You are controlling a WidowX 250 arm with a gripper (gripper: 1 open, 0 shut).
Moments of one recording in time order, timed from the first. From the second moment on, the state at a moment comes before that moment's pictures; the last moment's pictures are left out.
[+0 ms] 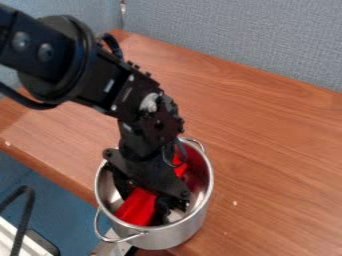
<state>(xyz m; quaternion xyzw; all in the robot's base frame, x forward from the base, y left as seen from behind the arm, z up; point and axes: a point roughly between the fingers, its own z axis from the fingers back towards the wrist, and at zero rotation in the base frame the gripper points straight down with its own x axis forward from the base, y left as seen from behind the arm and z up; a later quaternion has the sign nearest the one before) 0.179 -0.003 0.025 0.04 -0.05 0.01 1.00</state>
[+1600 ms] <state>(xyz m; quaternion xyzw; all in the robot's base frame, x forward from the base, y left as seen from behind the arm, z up) 0.160 0.000 0.038 0.04 -0.01 0.03 1.00</state>
